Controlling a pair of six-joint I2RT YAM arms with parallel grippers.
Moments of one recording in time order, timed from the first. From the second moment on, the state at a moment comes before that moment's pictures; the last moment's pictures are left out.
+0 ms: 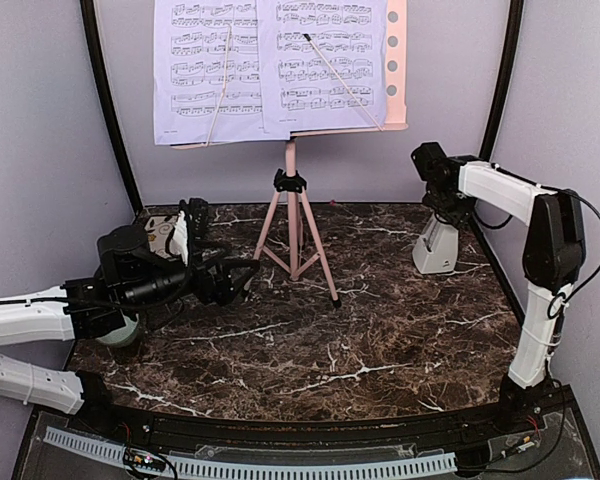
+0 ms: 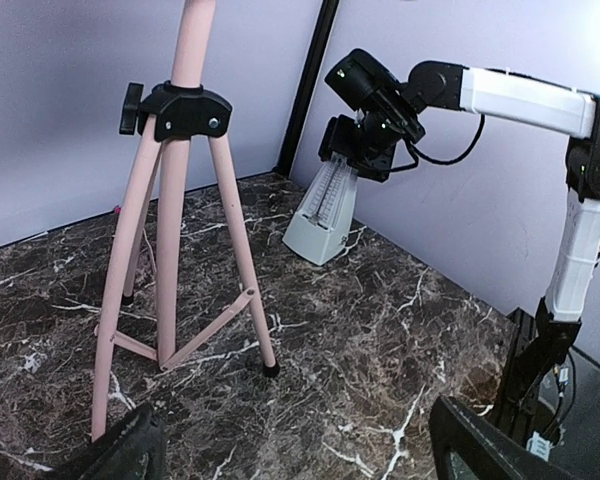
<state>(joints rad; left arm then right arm) -0.91 0.98 0.63 0.21 -0.02 -0.27 0.31 1.94 1.72 -0.86 0.70 1.08</state>
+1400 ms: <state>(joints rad) -0.89 1.14 0.90 0.06 0.16 -0.65 0.57 1.63 1.45 -0.86 0.51 0.70</state>
